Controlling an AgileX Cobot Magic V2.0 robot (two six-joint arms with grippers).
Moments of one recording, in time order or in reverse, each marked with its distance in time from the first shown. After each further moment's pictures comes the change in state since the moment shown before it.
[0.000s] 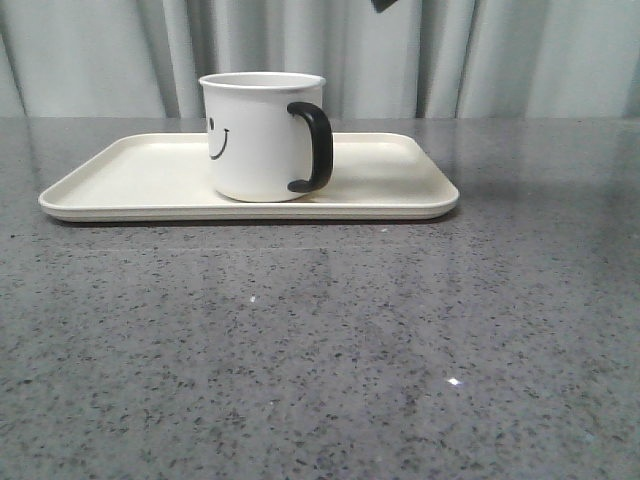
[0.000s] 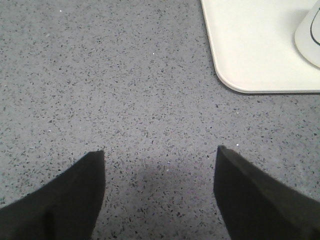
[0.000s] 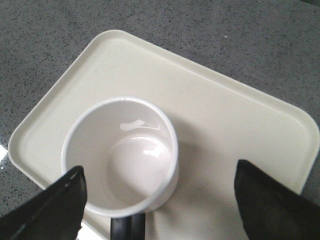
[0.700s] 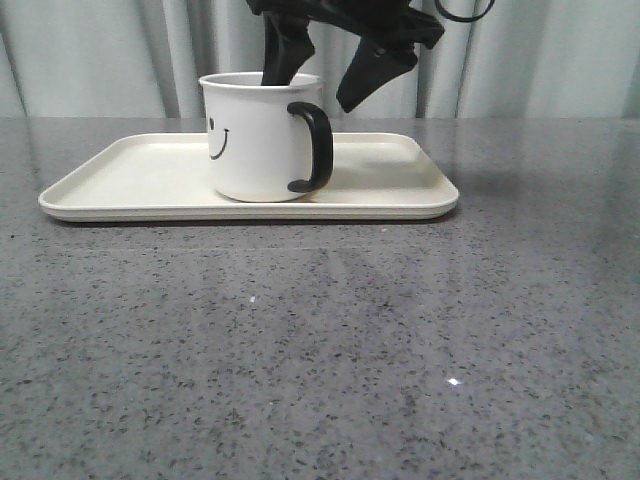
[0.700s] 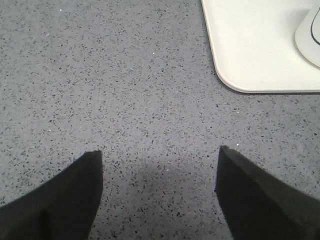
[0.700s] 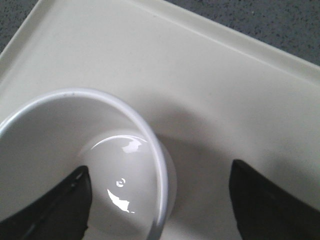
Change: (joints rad) left arm 0.000 0.000 0.000 0.000 0.000 -0.002; right arm 0.004 0.221 -0.109 0.000 0.049 0.026
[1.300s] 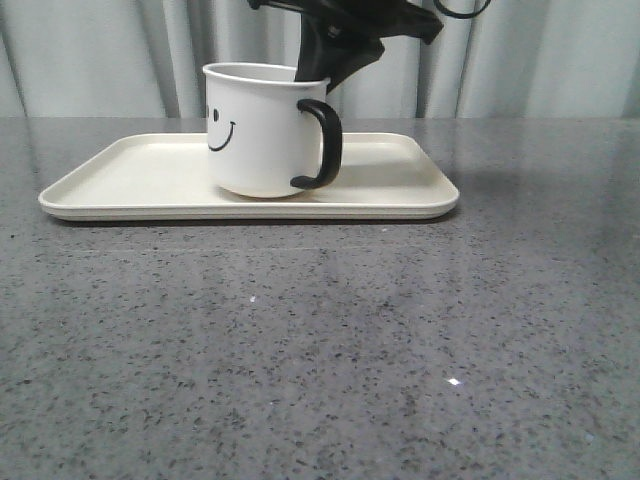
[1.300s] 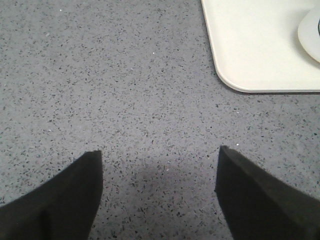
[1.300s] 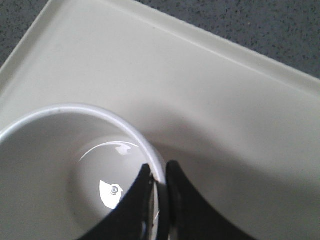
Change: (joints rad) left arm 0.000 0.000 0.000 0.000 0.000 0.000; right arm 0.000 0.000 -0.028 0.000 -0.003 0.006
